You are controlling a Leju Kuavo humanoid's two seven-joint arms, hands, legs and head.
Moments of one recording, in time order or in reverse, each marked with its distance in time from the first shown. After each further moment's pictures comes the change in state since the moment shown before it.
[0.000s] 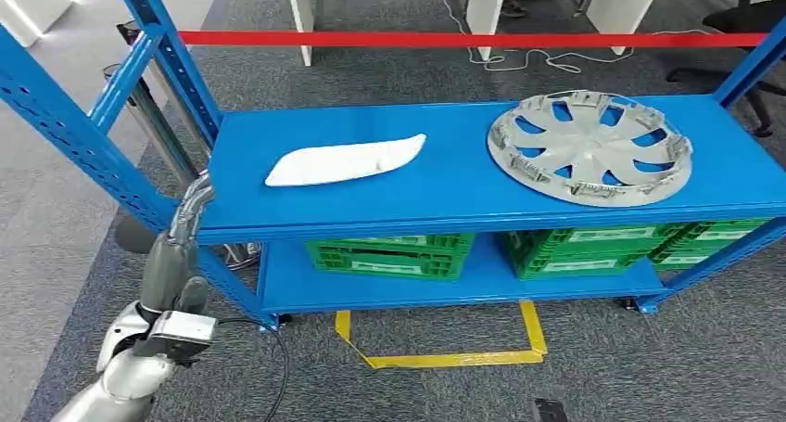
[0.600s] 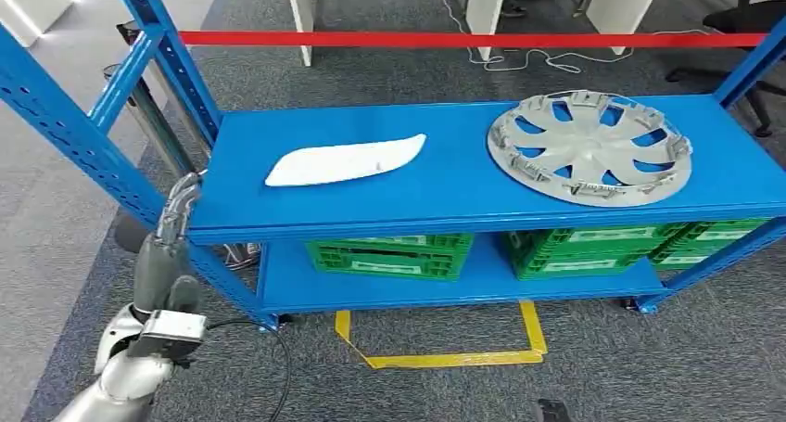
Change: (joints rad) left arm 0.016 -0.014 0.029 0.000 0.010 0.041 -0.018; right arm 0.001 -0.009 -0.005 0.000 0.045 -0.052 -0.018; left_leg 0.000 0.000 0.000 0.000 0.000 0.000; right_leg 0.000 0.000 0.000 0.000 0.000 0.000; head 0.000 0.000
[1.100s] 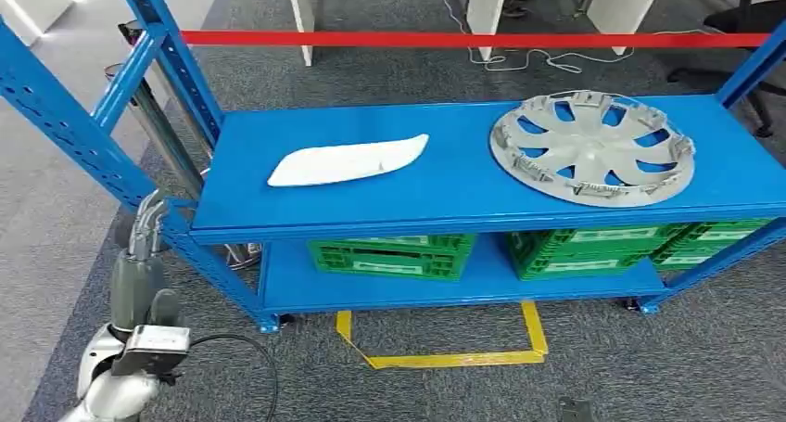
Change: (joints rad) left arm 0.099 0.001 0.064 -0.047 -0.048 0.041 0.006; right arm -0.011 0.003 -0.032 0.000 -0.020 -0.175 -0.109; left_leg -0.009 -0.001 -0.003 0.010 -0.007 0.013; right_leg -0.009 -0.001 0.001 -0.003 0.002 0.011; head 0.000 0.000
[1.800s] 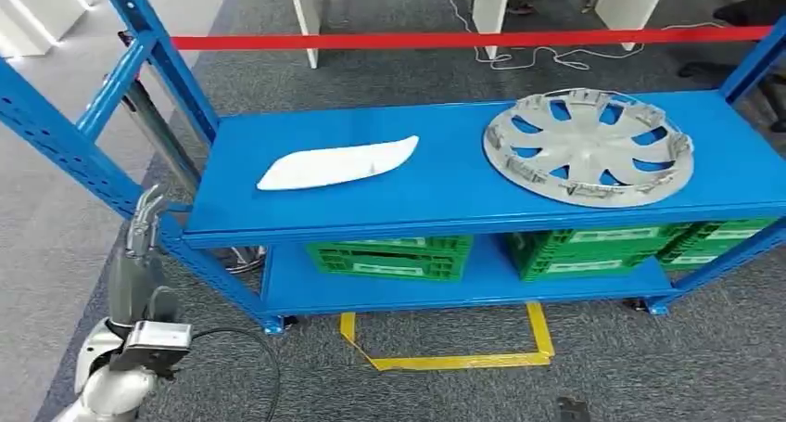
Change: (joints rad) left arm -0.021 0.005 0.009 -0.008 0.002 -0.027 -0.002; right arm -0.005 0.004 -0.015 0.000 0.009 0.043 0.041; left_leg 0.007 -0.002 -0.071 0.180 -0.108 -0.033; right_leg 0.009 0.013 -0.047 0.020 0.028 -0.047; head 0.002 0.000
